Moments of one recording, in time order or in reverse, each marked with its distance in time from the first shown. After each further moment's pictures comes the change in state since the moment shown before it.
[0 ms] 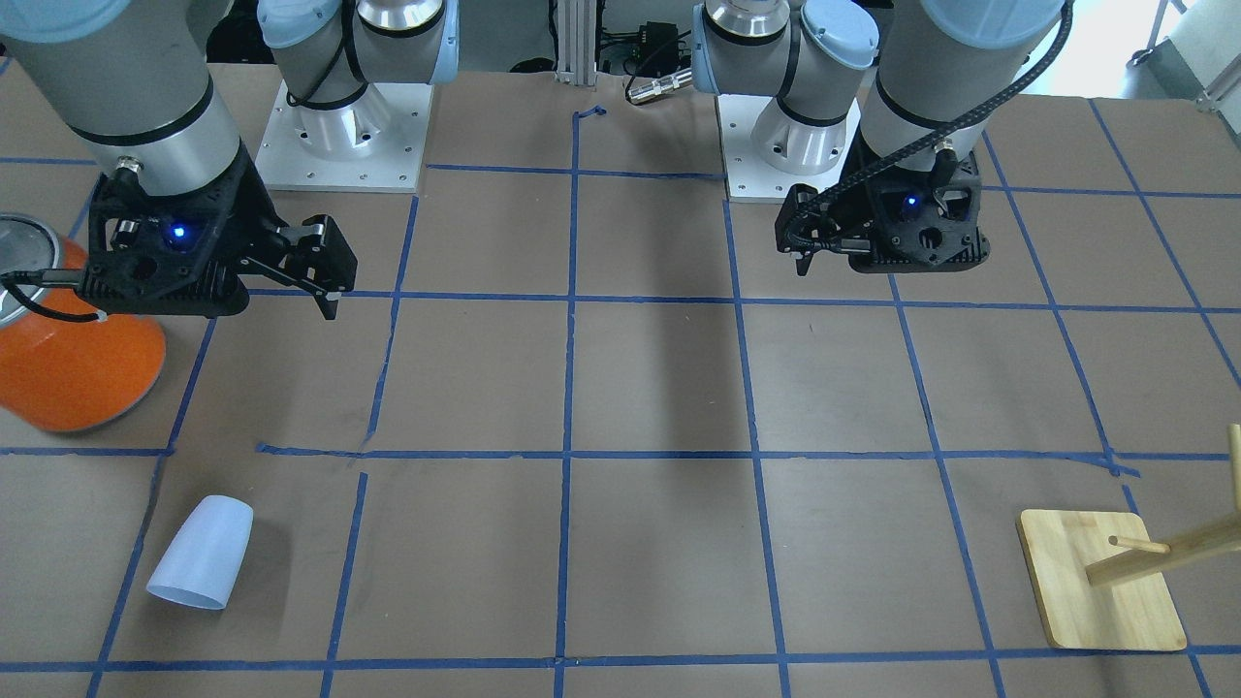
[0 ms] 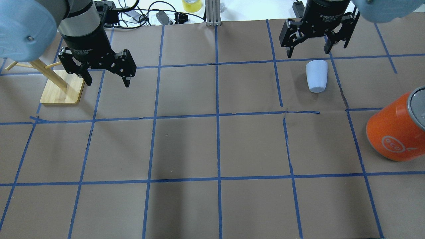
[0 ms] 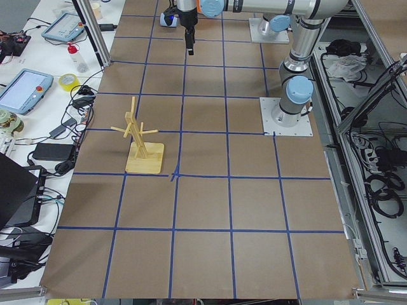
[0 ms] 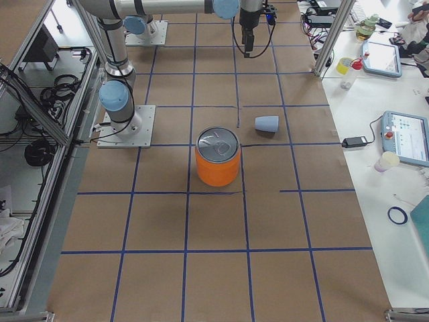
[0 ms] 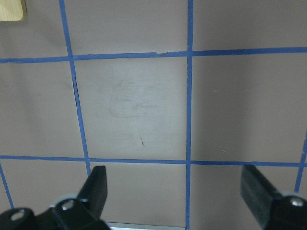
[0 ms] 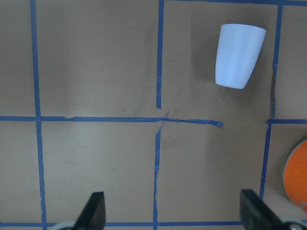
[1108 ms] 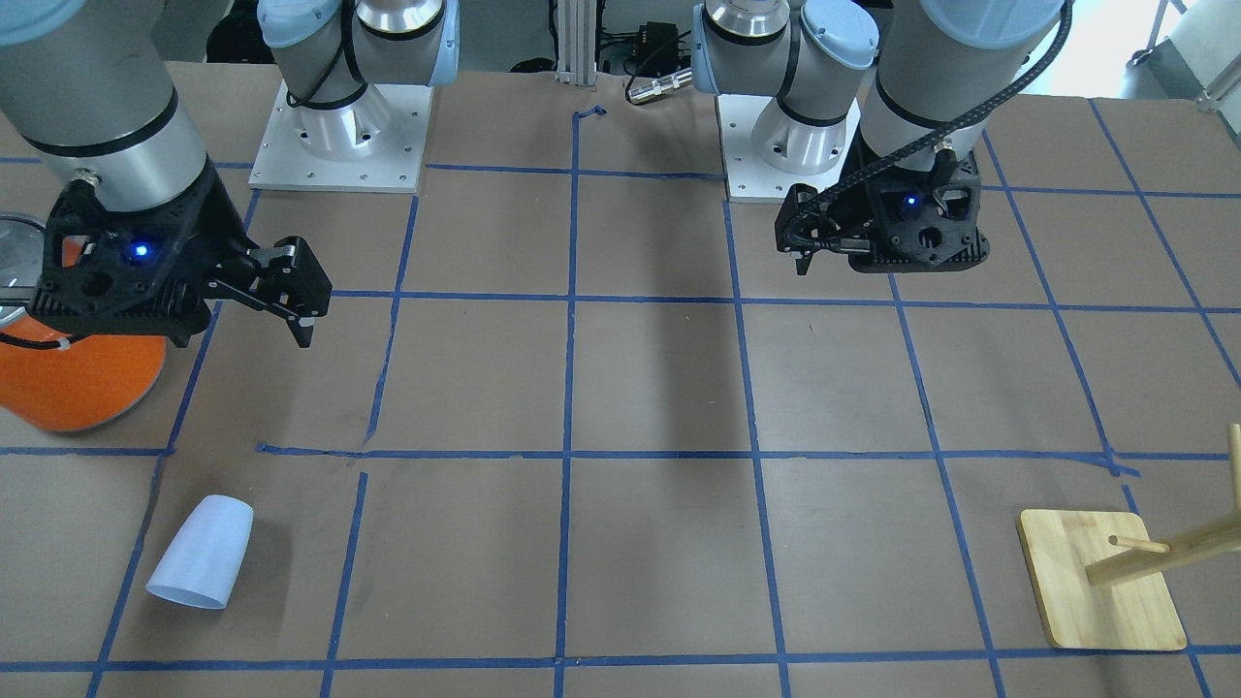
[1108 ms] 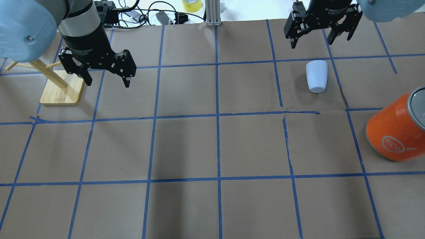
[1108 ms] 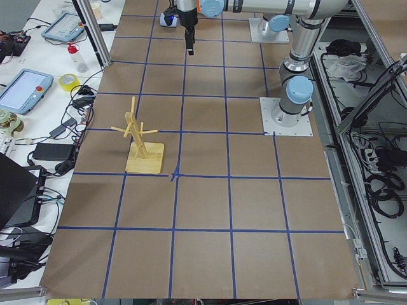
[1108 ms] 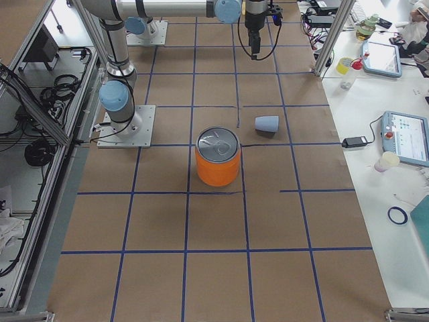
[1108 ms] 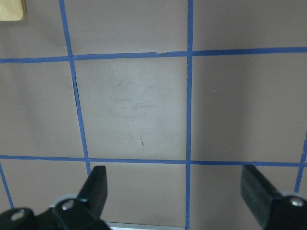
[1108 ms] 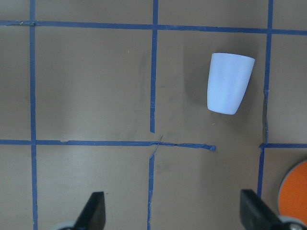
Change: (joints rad) left arm 0.000 0.000 0.000 0.000 0.000 0.000; right arm -0.033 0.014 0.003 -0.088 0.010 -0.034
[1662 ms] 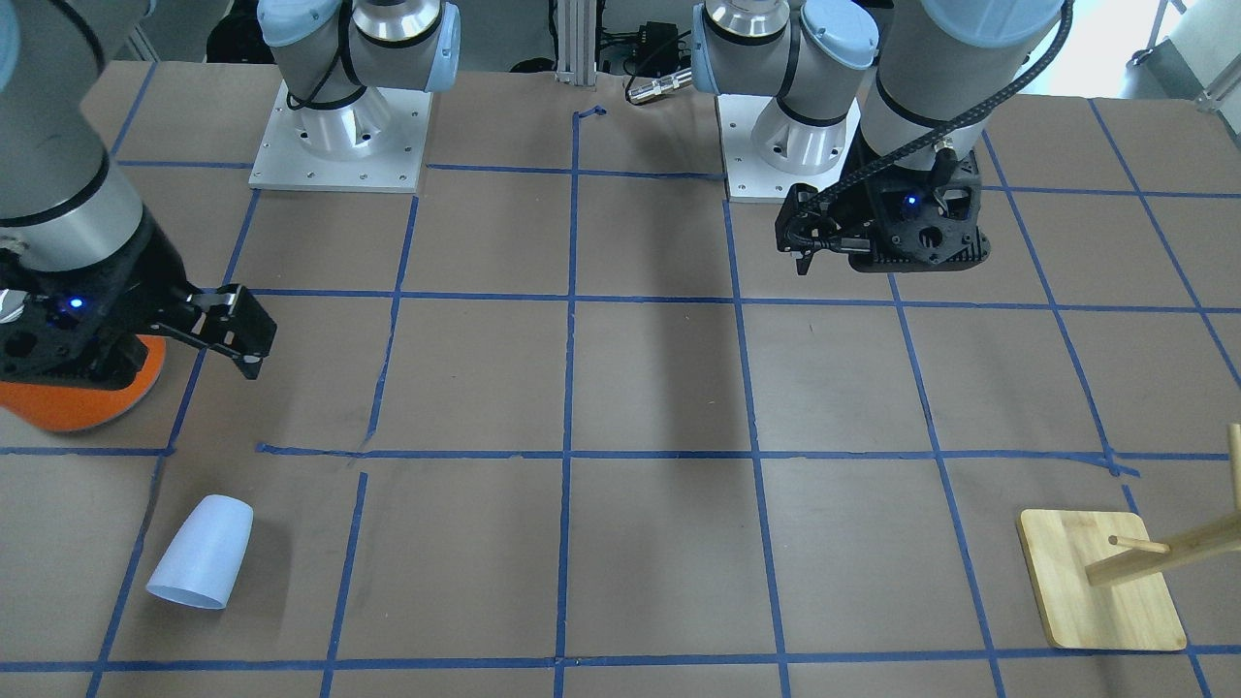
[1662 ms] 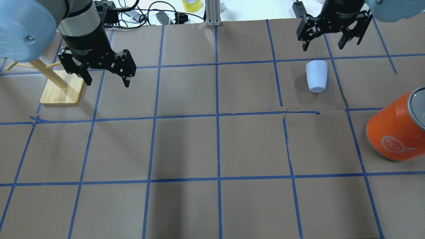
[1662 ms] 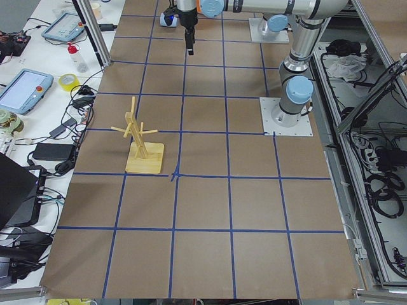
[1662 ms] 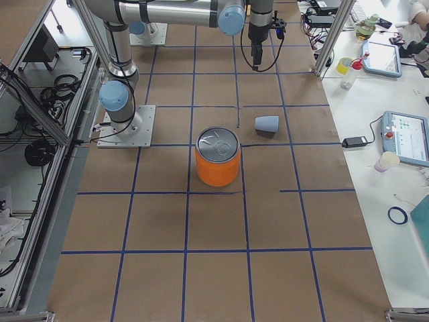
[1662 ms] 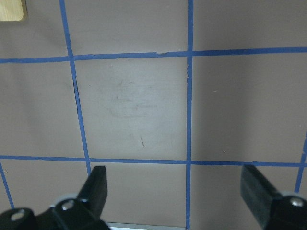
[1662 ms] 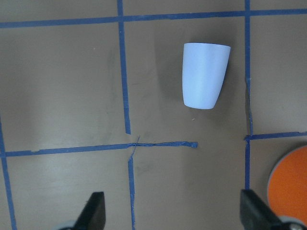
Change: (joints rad) left arm 0.000 0.000 0.001 0.000 0.001 0.001; right arm -0.093 0.046 0.016 -0.002 -0.010 0.008
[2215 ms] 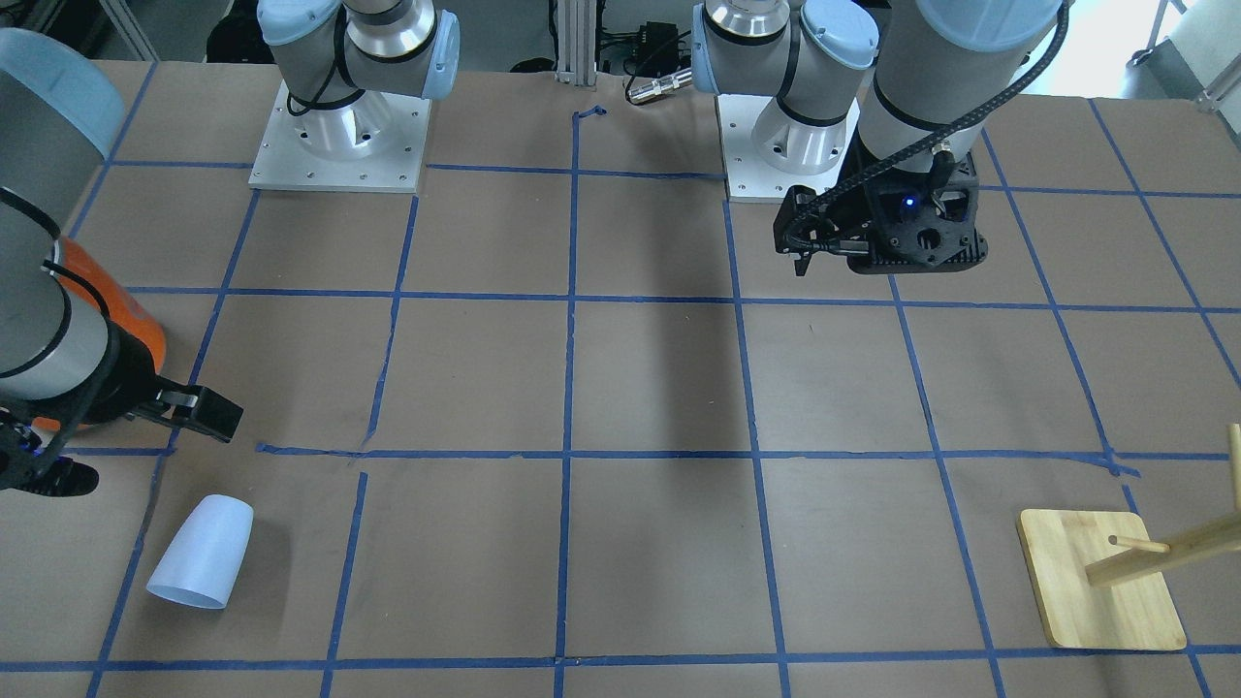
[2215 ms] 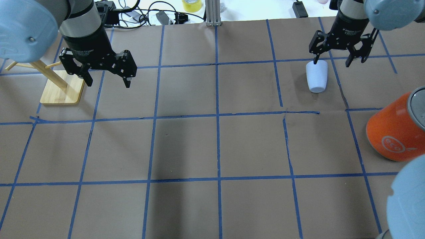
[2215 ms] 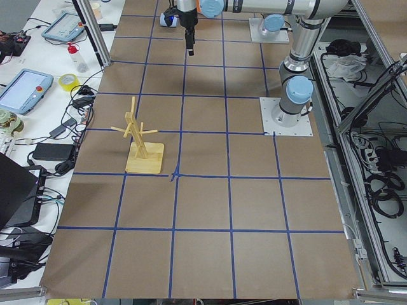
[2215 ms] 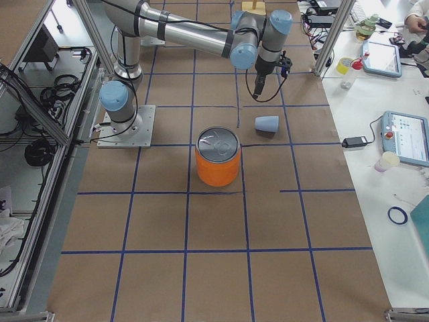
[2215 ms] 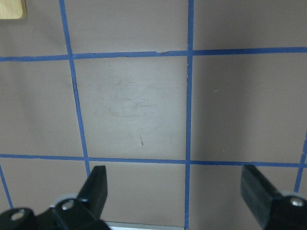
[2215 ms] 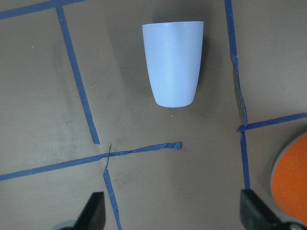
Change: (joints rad) left arm -0.001 -0.001 -0.004 0.002 -0.001 -0.011; right arm -0.070 0.138 0.022 -0.038 0.003 0.102
